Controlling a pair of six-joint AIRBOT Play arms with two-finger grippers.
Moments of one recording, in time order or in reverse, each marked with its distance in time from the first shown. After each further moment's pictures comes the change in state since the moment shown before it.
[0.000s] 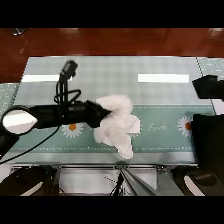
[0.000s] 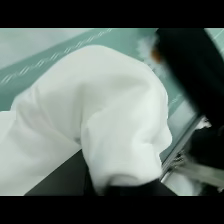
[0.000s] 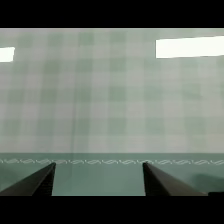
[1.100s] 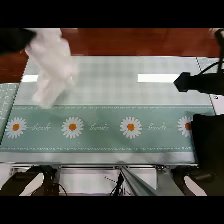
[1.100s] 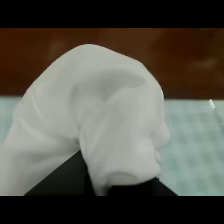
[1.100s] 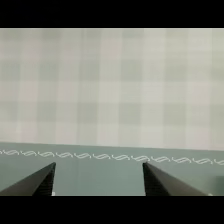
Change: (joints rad) left arm 0.591 -0.084 0.612 0.050 -0.079 0.007; right arm 0.000 -0.219 0.091 0.051 -0.017 -0.033
